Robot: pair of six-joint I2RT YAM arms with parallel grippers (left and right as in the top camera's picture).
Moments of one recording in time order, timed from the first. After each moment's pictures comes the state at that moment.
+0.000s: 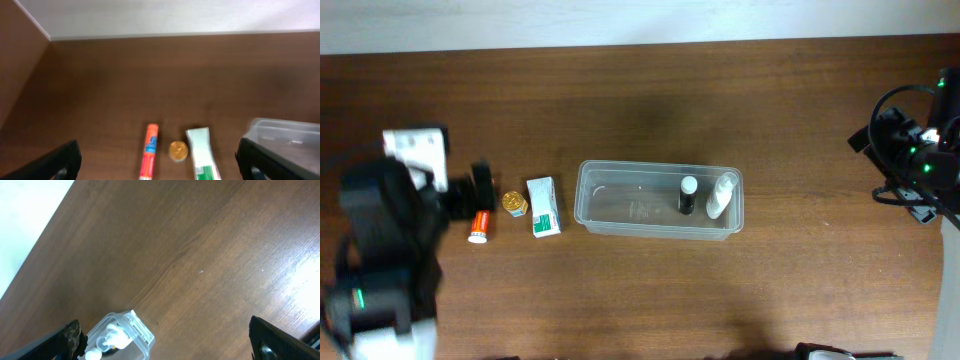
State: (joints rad) left arm 0.16 1.05 1.29 -0.86 0.00 0.11; right arm -0.20 1.37 1.79 -1.47 0.09 0.71
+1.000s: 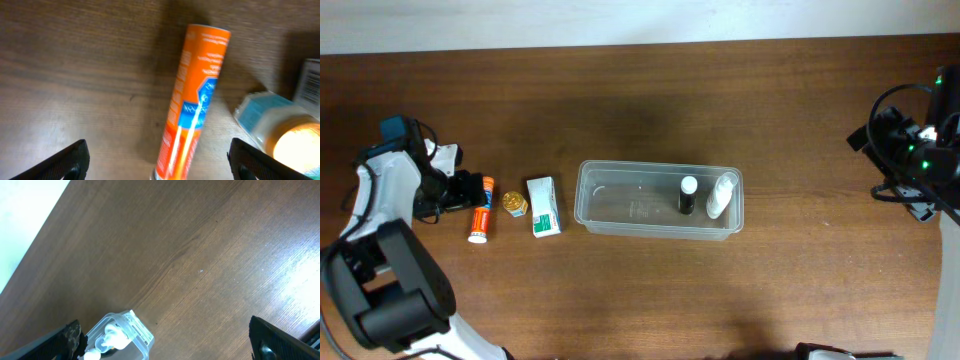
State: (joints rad) left arm 0.37 1.91 1.38 -0.95 0.08 0.23; right arm -0.20 1.38 1.79 -1.47 0.09 0.71
